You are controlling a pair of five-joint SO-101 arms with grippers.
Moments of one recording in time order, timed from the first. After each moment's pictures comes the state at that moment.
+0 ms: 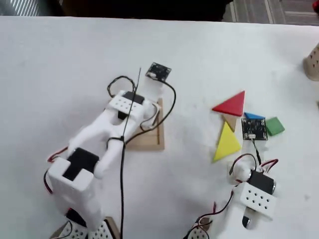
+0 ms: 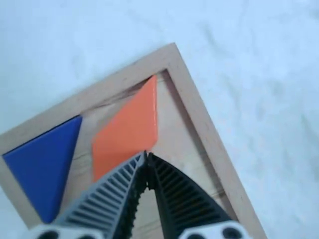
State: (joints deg) left arm 19.0 18.1 15.6 49.2 0.0; right arm 22.8 -62.9 78.1 57.5 27.2
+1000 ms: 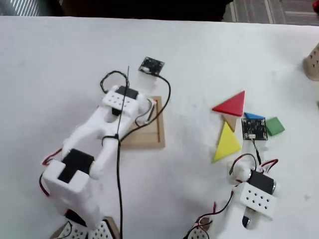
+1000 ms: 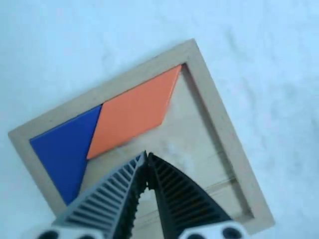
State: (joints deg) left arm 16.5 15.7 13.9 53.2 0.0; right arm 22.8 -62.9 78.1 57.5 27.2
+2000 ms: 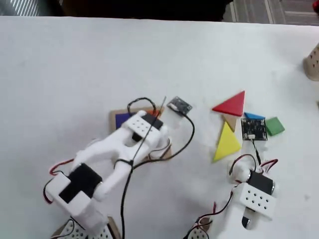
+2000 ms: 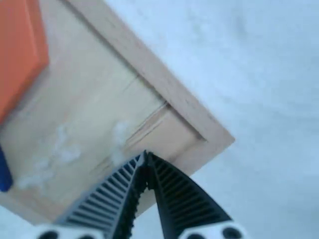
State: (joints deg) left arm 32.5 8.9 28.6 60.2 -0.1; right arm 22.8 -63.0 79.2 54.6 27.4
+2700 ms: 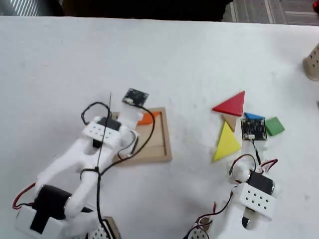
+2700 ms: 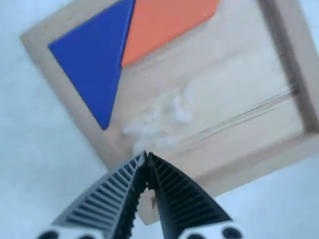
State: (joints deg) left arm 15.4 -9.5 47.7 52.4 0.0; right arm 22.8 -63.0 79.5 54.4 27.4
